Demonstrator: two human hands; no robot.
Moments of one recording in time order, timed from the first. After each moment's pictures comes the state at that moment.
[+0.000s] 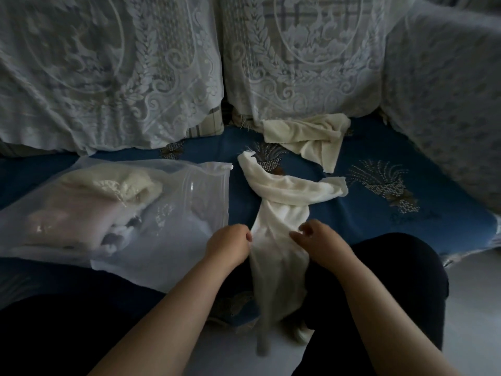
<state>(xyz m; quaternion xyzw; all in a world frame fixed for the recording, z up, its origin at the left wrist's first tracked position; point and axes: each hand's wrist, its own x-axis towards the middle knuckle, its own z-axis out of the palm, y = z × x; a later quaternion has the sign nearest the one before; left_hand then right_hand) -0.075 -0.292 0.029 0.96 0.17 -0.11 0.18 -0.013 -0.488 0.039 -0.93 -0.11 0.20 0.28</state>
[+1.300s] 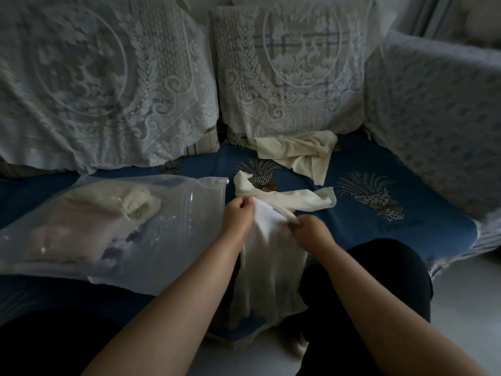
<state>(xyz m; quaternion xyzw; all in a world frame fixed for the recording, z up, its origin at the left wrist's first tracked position) -0.031 -0.314 0.070 0.75 0.26 0.13 0.59 0.014 -0.474 0.042 -0.94 -0.10 0.12 0.31</state>
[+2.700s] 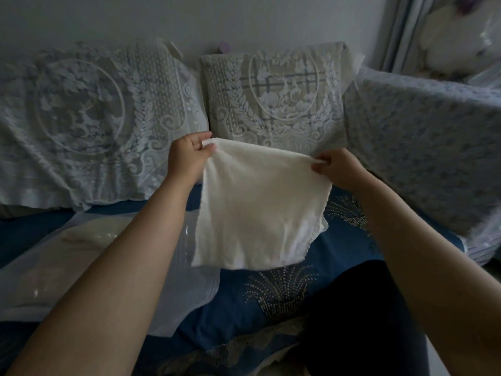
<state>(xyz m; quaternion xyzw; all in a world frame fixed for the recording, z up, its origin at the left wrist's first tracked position) 0.015 -0.230 0.228 0.79 0.10 0.29 0.53 0.091 -0.517 0.210 -0.93 -0.18 -0.07 0.32</state>
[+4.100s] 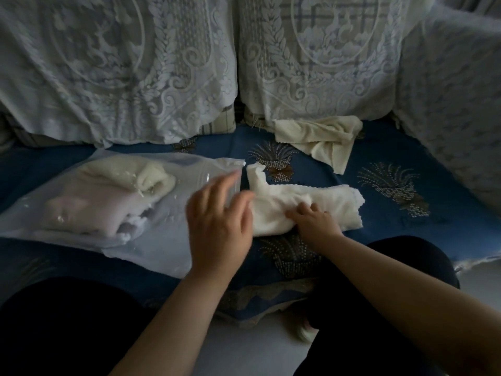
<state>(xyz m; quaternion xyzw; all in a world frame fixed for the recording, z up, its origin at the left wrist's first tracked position) -0.138 -0.303 0.104 0.91 0.08 0.40 0.06 0.029 -0.458 0.006 -0.94 -0.35 0.04 -0.05</state>
